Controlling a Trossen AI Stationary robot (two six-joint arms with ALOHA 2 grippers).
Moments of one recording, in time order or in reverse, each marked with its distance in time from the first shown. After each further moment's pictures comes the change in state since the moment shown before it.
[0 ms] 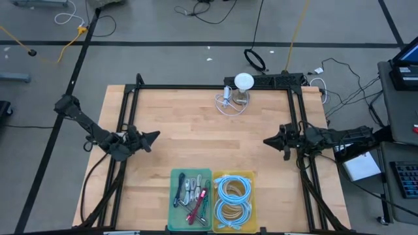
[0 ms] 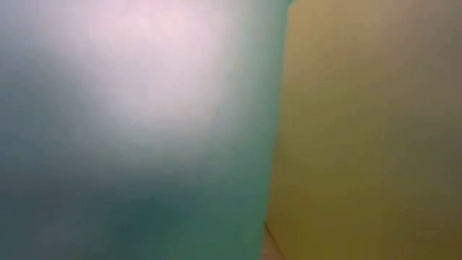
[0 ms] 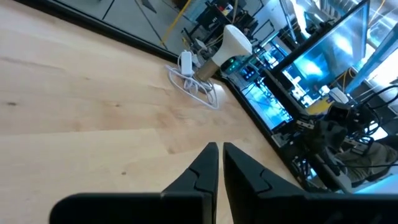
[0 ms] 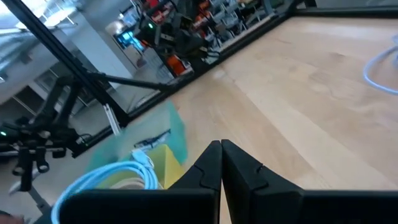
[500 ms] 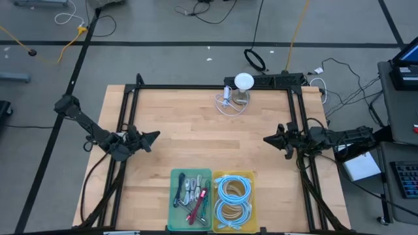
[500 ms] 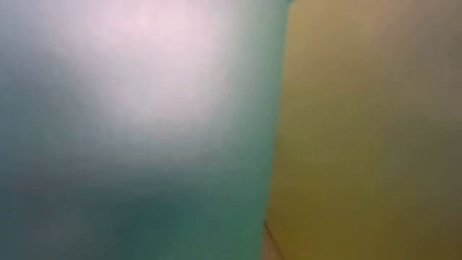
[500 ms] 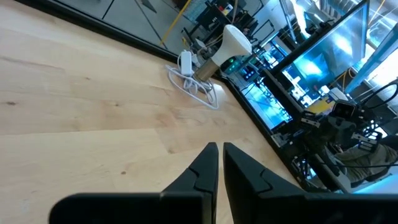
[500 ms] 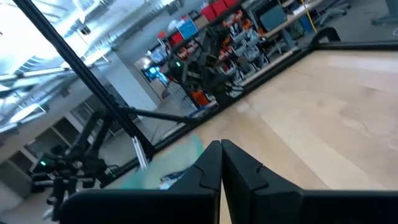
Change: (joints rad) left arm 0.000 0.000 0.001 0.001 0.001 -0.002; right arm 0.000 0.001 -0.008 0.231 0.000 0.000
